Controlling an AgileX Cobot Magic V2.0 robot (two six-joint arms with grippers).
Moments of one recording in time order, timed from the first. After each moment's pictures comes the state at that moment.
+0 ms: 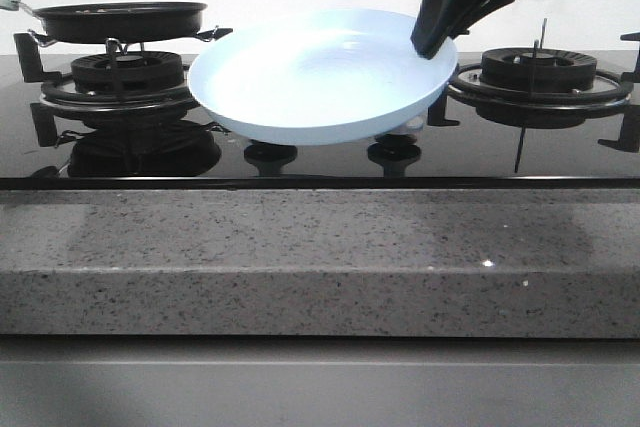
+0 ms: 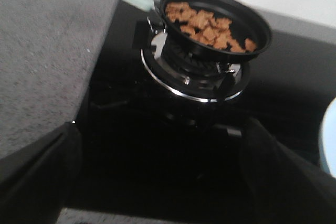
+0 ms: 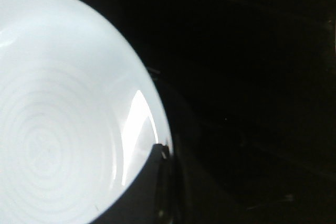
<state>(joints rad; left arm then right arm) -0.01 0.86 -0.73 -0.27 0.44 0.00 0.34 1.65 -1.42 0.28 0.79 -0.06</state>
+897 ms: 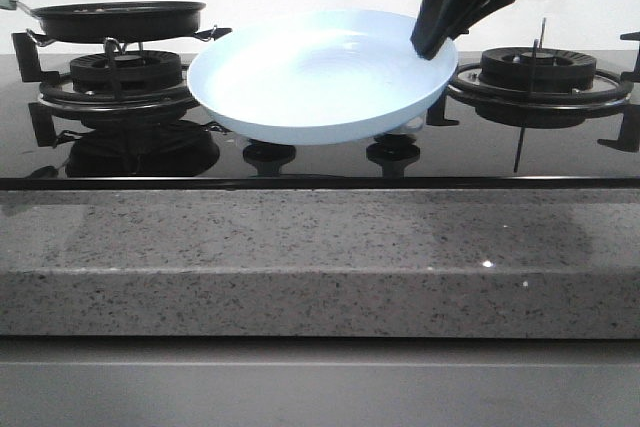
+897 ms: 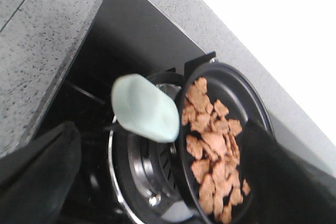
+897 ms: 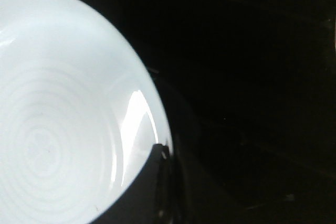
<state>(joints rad) 0.32 1.70 -1.44 -0.99 0.80 0.27 0.34 1.65 -1.42 0.28 0.79 -0.06</state>
